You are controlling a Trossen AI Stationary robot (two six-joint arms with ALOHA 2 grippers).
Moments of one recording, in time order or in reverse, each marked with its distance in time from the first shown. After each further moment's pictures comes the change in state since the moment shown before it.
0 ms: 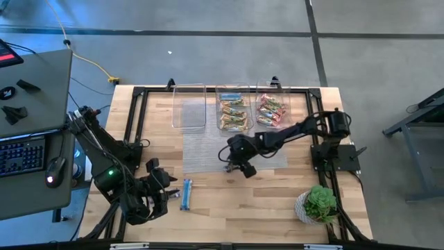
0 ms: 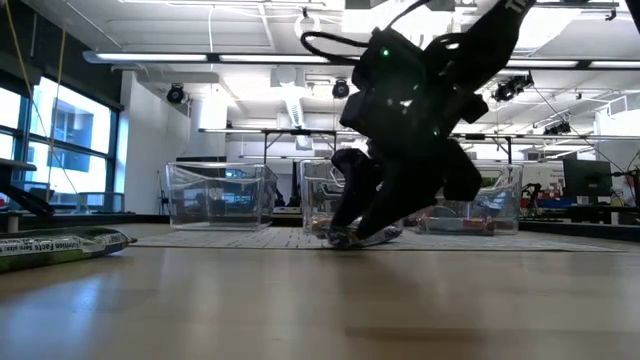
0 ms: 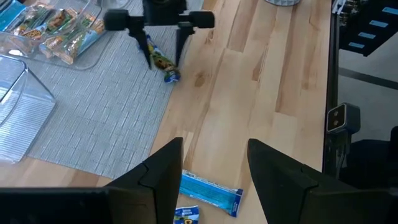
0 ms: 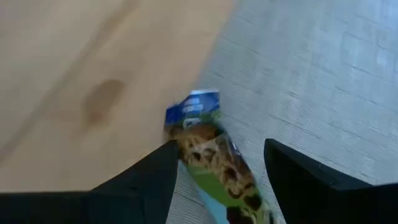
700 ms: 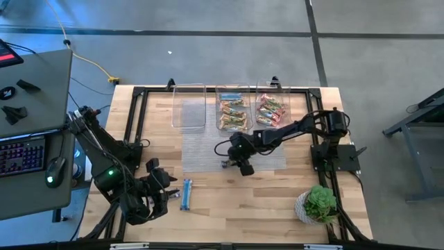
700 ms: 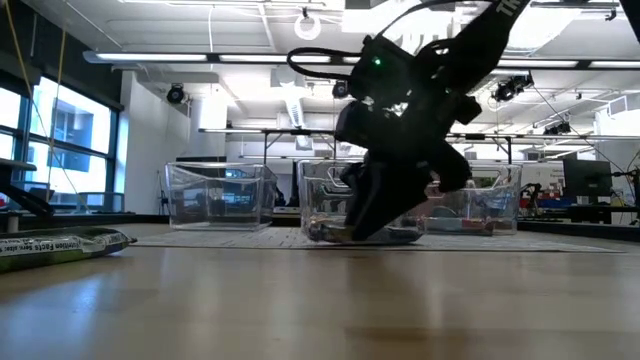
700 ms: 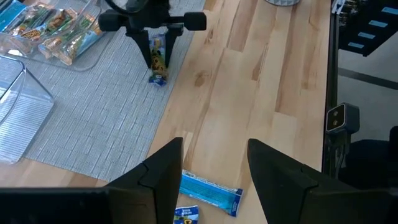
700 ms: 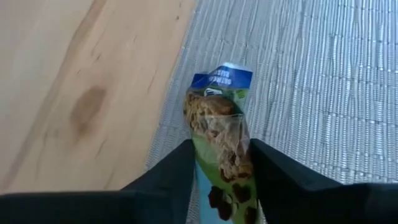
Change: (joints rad) left arm 0.000 0.000 0.000 0.001 0.001 -0.001; right arm -0.025 0.023 0.027 -0.059 -0.005 0.196
